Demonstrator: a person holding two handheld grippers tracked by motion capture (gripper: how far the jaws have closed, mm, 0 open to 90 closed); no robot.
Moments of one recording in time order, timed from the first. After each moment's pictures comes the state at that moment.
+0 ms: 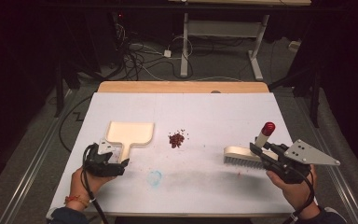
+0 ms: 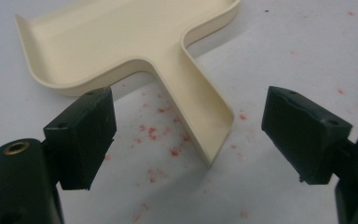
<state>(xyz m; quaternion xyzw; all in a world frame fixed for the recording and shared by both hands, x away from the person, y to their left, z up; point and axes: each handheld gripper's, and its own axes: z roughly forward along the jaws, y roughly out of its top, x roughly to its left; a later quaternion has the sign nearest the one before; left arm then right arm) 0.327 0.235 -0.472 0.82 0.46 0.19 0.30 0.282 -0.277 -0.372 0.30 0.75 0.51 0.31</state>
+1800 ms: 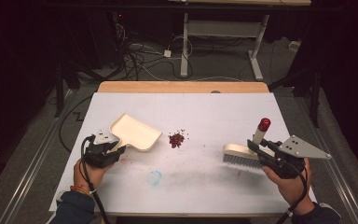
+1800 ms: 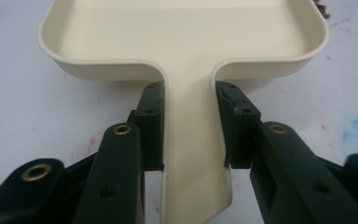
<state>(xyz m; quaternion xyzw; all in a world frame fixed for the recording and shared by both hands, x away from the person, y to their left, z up) 0.334 0.243 -0.458 0.80 0.45 0.18 0.34 0.297 -0.273 -0.378 0.33 0.75 0.50 0.30</state>
